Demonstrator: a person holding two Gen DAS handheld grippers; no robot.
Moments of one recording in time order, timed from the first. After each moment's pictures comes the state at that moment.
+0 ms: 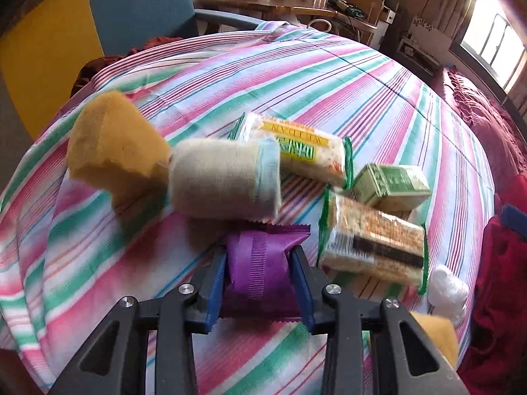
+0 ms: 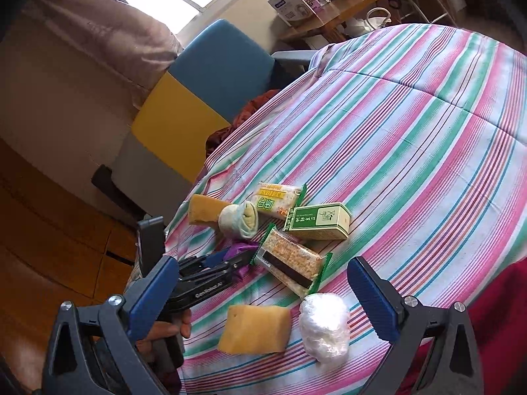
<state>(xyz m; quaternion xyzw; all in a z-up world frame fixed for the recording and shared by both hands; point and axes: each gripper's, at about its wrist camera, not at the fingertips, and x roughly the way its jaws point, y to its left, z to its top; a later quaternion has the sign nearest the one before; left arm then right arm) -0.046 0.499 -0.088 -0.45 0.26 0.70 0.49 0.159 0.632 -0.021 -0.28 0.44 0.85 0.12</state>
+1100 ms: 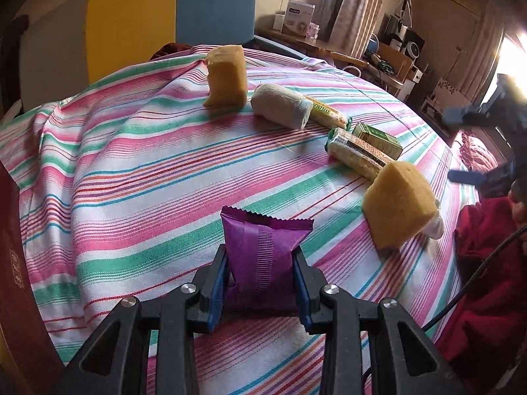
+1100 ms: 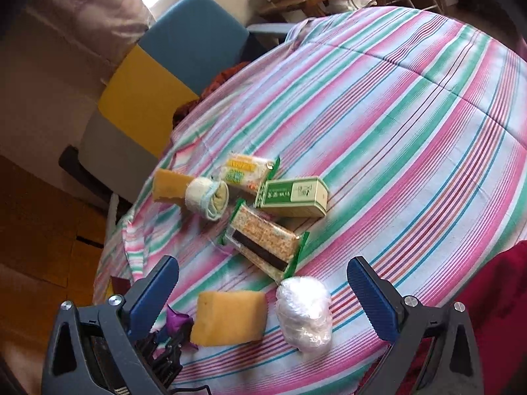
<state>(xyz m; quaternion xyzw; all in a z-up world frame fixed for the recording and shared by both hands) 0.003 0.341 -0.091 -0.44 0.14 0.77 0.45 0.138 0.626 -0.039 -0.39 0.41 0.81 0.15</state>
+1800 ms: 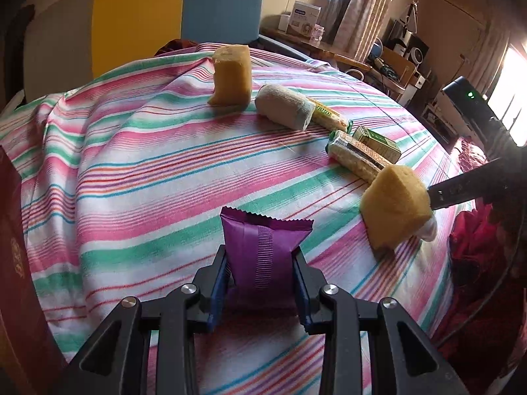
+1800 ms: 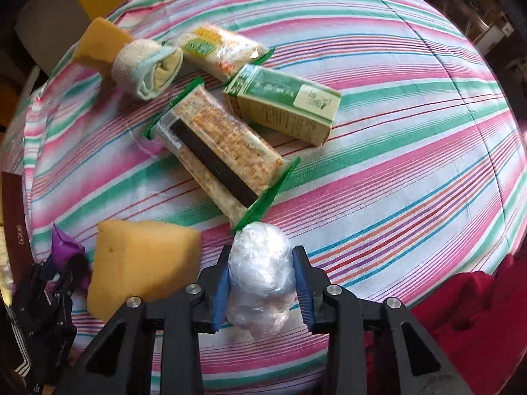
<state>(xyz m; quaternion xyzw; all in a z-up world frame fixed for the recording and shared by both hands) 0.004 0.335 -0.087 -0.45 0.12 0.77 0.45 0.075 0.580 -0.091 -0.63 0.21 0.73 0.18</state>
